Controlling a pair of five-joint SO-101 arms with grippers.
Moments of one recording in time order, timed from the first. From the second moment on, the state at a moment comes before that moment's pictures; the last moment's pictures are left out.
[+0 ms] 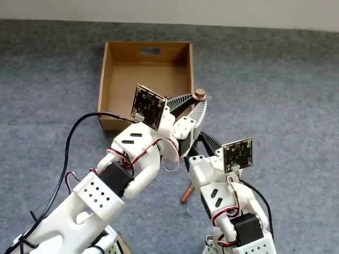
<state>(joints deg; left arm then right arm) 35.4 -48.8 52.7 12.0 13.0 -25.7 -104.5 85.1 40.9 -4.0</state>
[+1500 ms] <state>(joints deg) 35.8 -48.8 52.1 30.5 13.3 -25.9 -104.5 85.1 41.0 -4.2</state>
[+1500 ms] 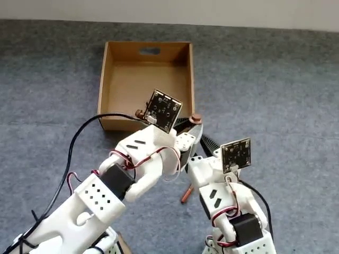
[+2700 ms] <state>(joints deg) 35.1 -59.7 50.7 45.4 13.0 -25.8 -104.5 85.1 41.2 -4.0</state>
